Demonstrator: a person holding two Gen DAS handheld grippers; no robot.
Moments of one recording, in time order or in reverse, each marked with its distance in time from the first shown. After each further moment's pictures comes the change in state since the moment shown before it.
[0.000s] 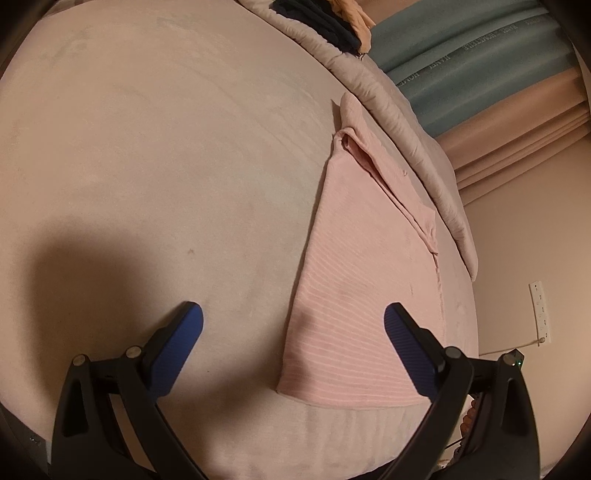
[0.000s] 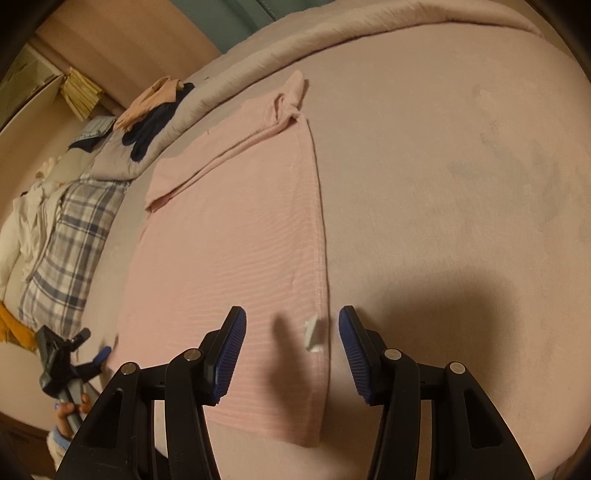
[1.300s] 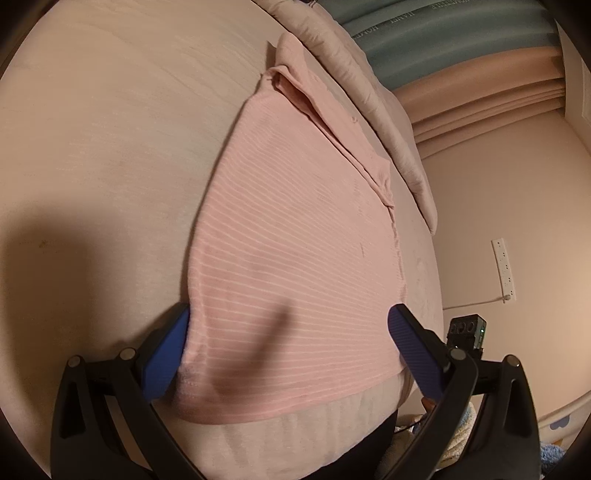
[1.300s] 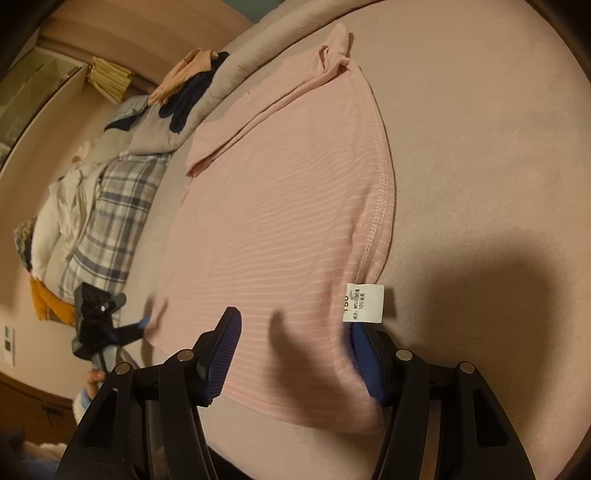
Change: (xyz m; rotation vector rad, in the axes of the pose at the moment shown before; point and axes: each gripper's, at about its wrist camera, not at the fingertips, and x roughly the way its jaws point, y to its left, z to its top) left arm 0.047 -0.035 0.005 0.068 0.201 -0.199; right arm 0.020 0.013 -0.019 -0.001 0.122 0.216
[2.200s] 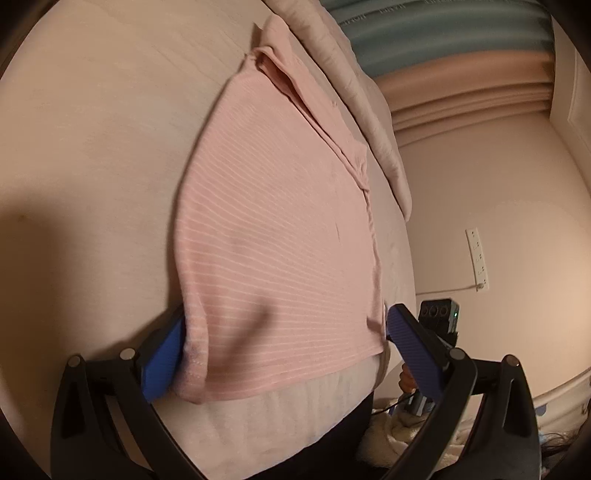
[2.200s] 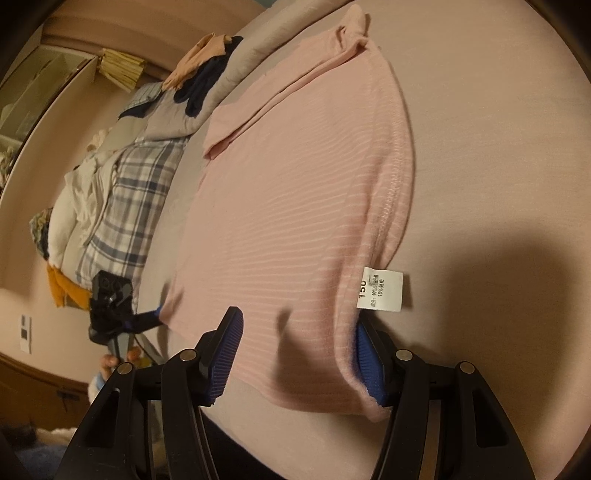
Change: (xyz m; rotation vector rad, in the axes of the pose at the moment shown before) left arm -0.004 -0.001 -0.009 -0.014 0.072 -0.115; right arm 0.007 0.005 0.001 -0.015 0.081 0.080
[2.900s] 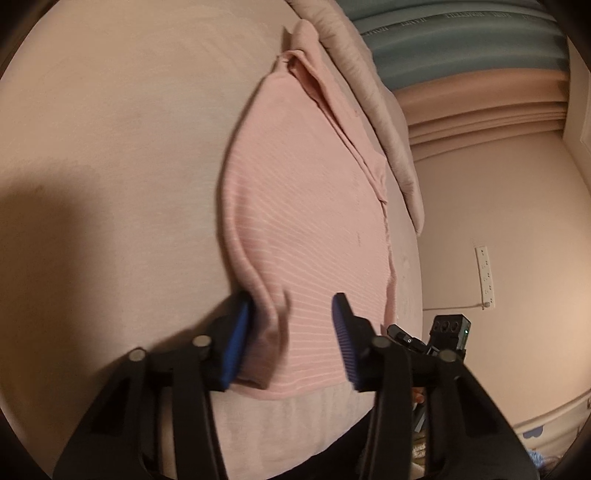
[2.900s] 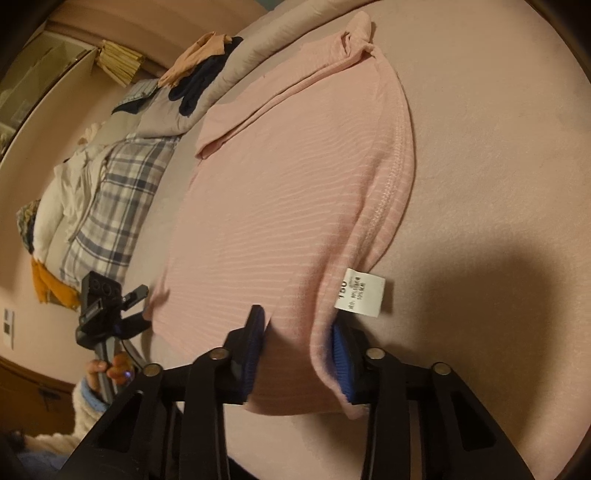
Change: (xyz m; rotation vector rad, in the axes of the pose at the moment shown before) left arm -0.001 0.015 -0.008 -0.077 -0.048 0.051; right arm 0.000 0.003 -0.002 -0.043 -0.034 -0.083
